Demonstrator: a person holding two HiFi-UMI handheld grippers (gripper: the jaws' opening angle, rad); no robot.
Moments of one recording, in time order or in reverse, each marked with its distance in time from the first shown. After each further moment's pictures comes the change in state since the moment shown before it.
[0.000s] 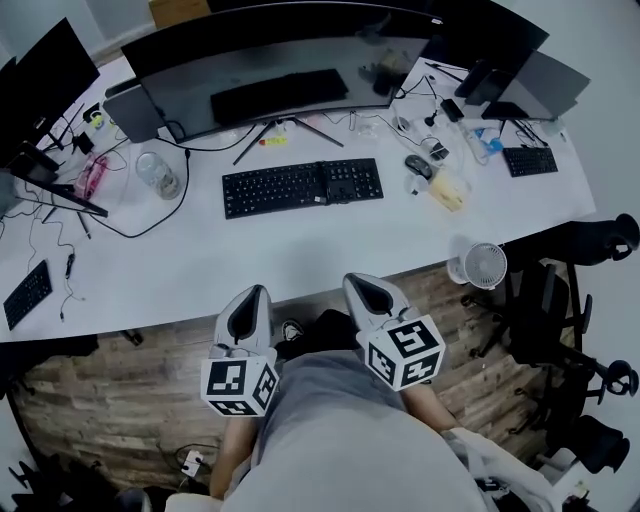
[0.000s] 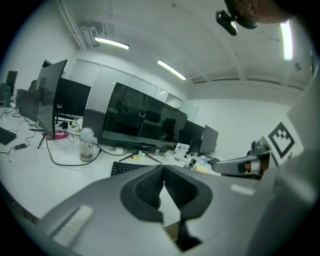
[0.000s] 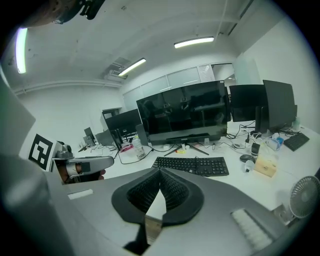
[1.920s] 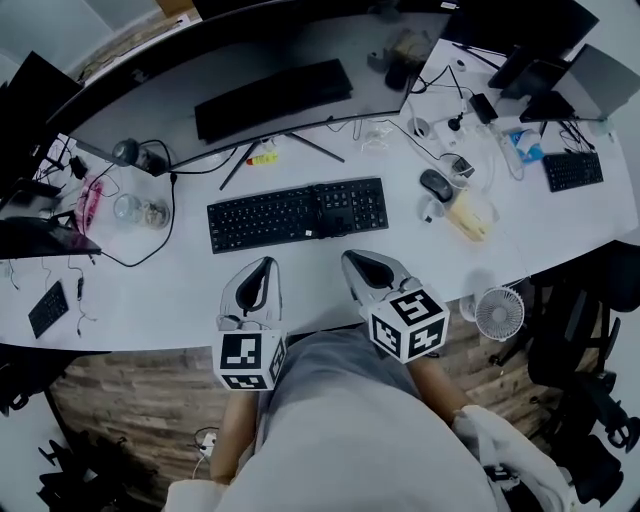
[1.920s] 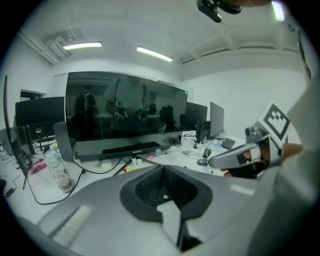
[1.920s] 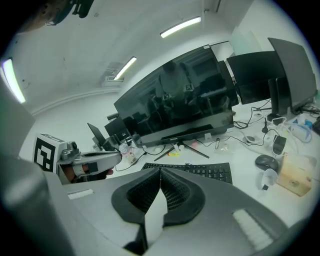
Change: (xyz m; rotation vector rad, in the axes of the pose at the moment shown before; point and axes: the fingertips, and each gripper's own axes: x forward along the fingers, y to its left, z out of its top) left arm 0.211 -0.028 0.029 0.246 0.125 0.068; right arm 0.123 -0.161 0.037 0.117 0.063 0.178
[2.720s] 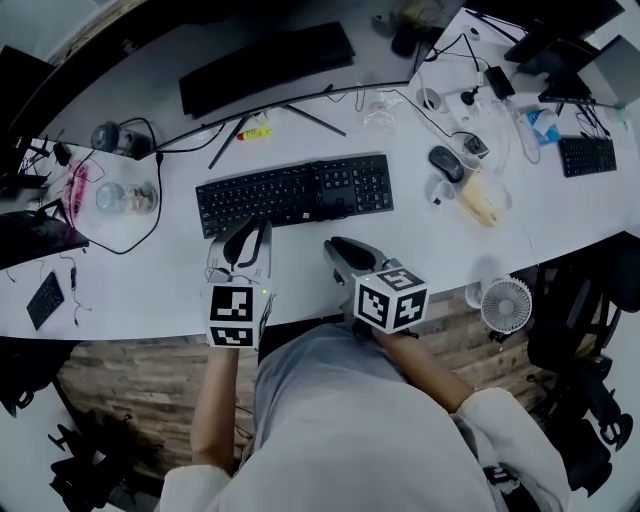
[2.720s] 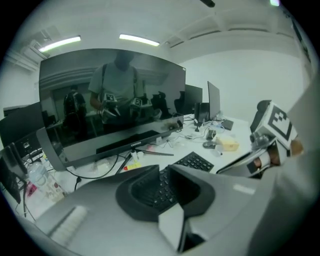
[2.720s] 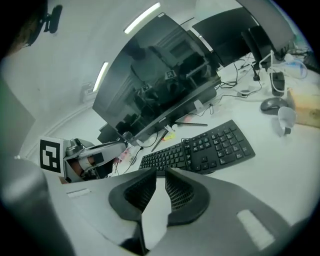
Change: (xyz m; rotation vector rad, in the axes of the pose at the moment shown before) left arm 0.075 0.031 -0.024 0.152 0.140 -0.047; right arm 0.068 -0.024 -0.062 0.325 0.079 0.046
